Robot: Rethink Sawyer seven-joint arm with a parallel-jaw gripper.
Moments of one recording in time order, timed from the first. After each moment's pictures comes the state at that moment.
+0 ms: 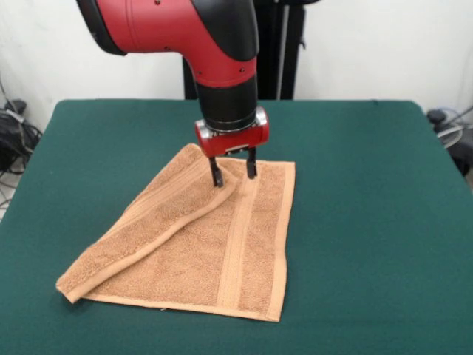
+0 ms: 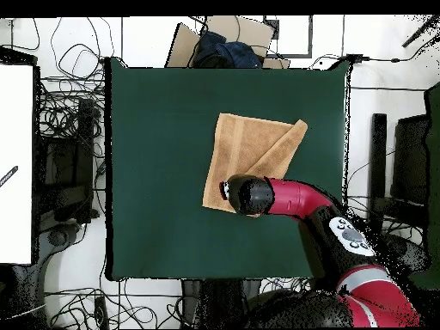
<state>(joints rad) -0.58 -0.50 0.29 1.76 -0.35 0.41 1.34</state>
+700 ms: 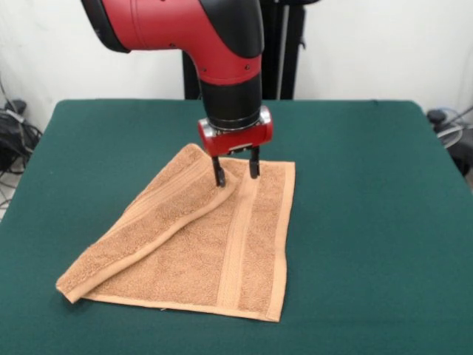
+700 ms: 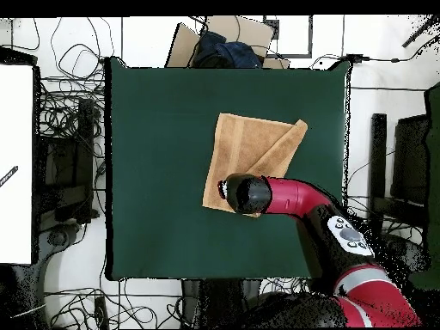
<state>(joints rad) -0.57 -0.51 0.29 1.76 -0.35 0.41 1.34</state>
